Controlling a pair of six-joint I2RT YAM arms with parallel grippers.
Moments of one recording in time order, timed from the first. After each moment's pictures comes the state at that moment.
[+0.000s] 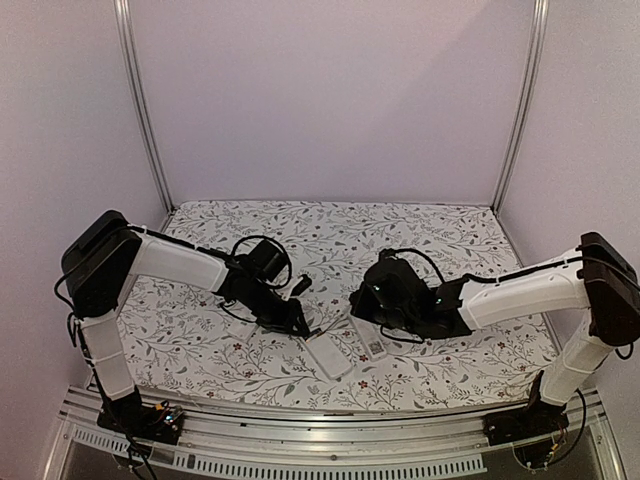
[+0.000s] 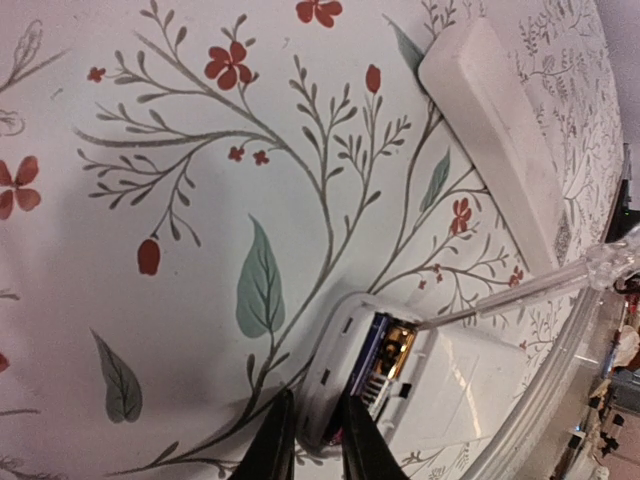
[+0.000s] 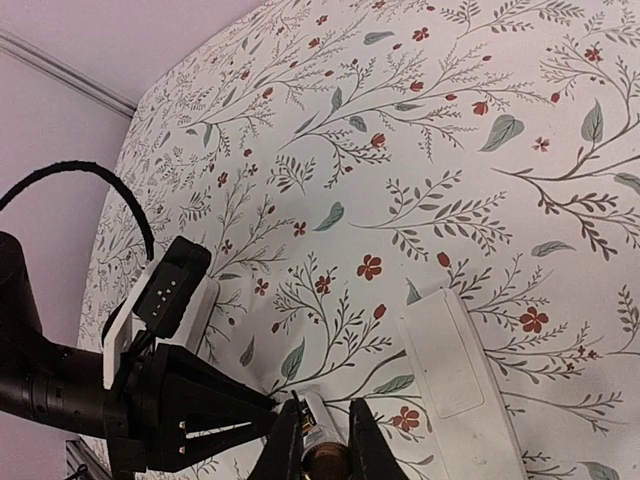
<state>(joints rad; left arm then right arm) -0.76 1.89 1.04 -0.26 0.45 -0.41 1.07 1.66 0.94 0.04 0.41 1.06</state>
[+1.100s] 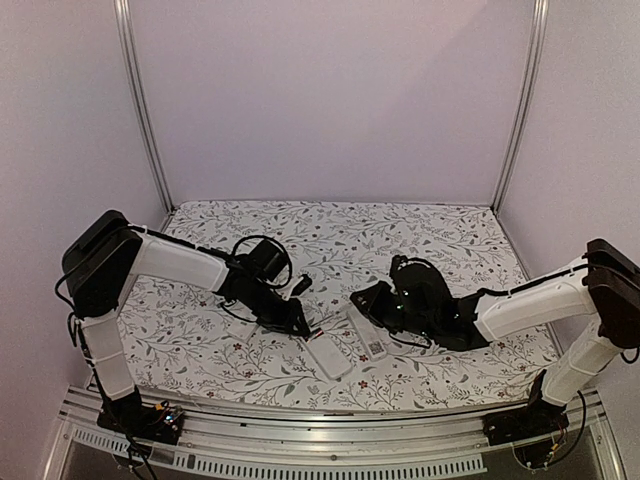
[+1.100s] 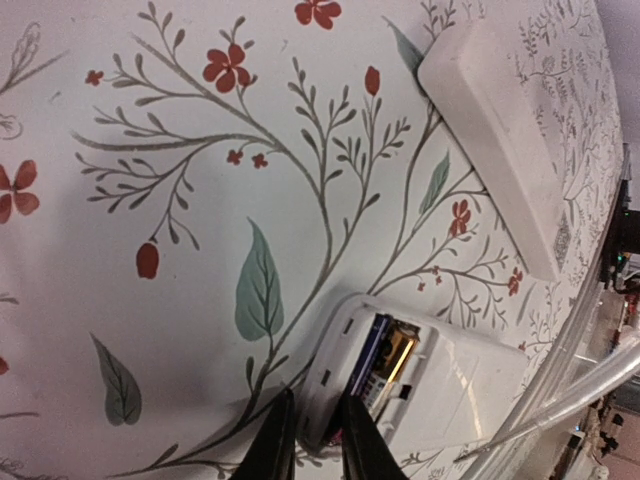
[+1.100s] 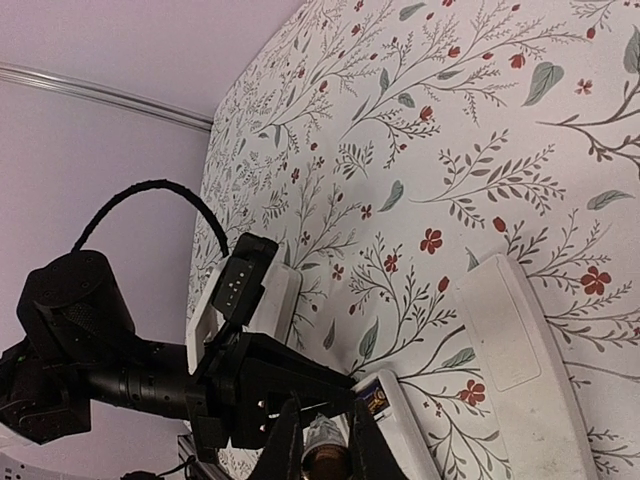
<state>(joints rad) -0.76 1.90 1.05 -0.26 0.45 -0.41 1.02 1.58 0.71 0.43 0.23 1.22</state>
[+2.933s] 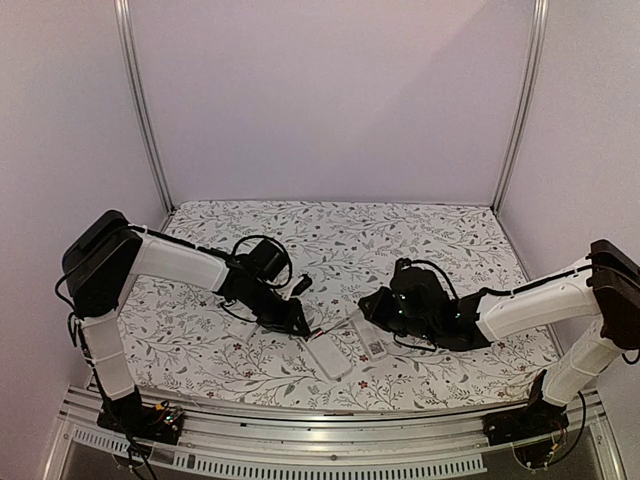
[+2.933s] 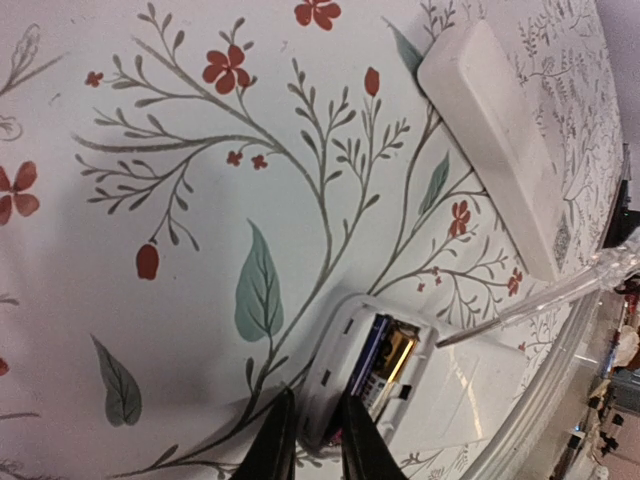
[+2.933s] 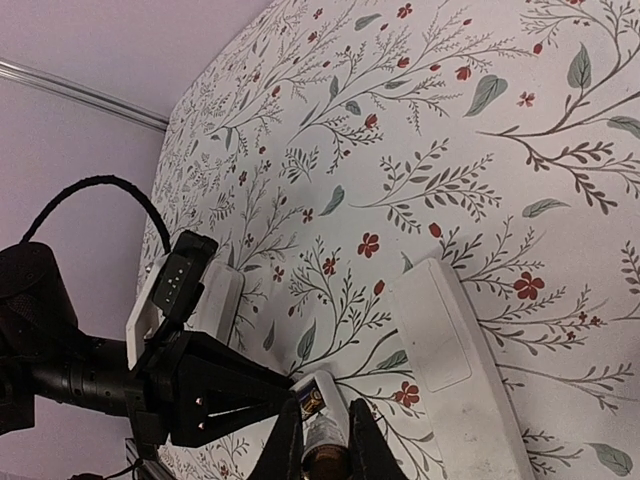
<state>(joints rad) -0.76 1.90 1.05 -0.26 0.45 -0.41 1.04 1.56 0.71 0.29 0.31 1.16</state>
